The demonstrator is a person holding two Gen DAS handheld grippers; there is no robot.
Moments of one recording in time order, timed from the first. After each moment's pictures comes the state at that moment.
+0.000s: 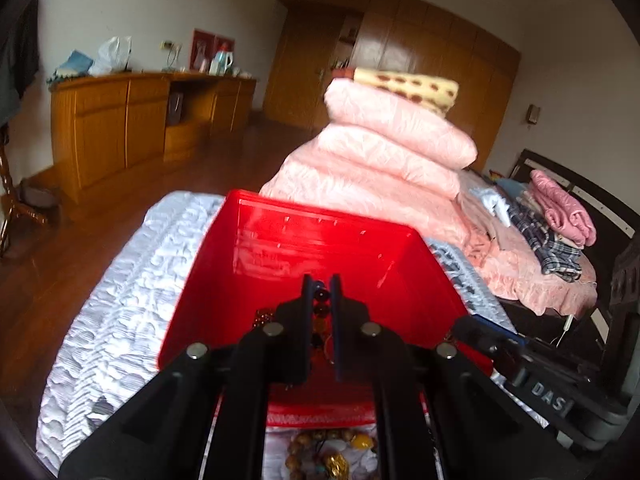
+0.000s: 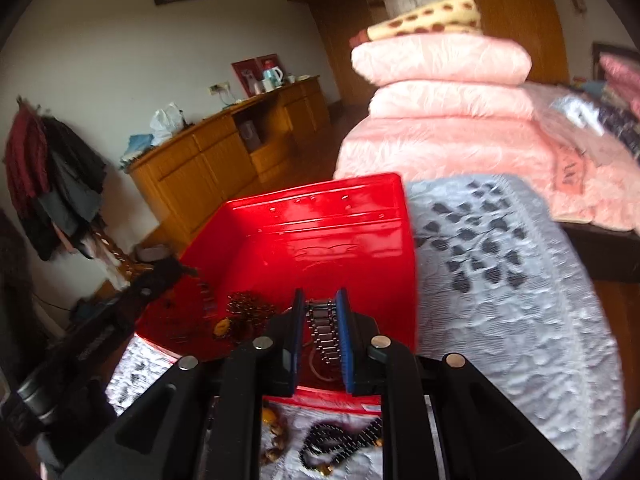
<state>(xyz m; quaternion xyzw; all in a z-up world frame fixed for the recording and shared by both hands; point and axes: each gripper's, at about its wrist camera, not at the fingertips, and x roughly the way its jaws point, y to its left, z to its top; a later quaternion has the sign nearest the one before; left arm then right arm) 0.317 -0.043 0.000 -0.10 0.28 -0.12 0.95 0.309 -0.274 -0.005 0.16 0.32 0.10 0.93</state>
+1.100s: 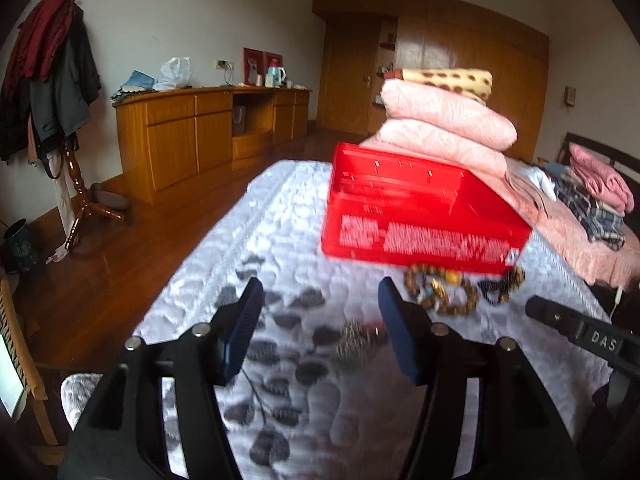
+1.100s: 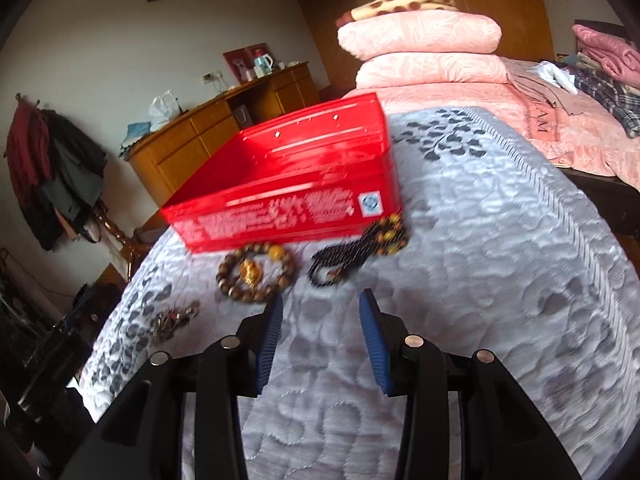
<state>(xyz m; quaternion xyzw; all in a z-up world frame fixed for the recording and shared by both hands) 0.166 0.020 -0.035 -0.04 0.27 -0.02 0.96 0.181 -0.247 -0.058 0.15 0.35 0.08 0.92</state>
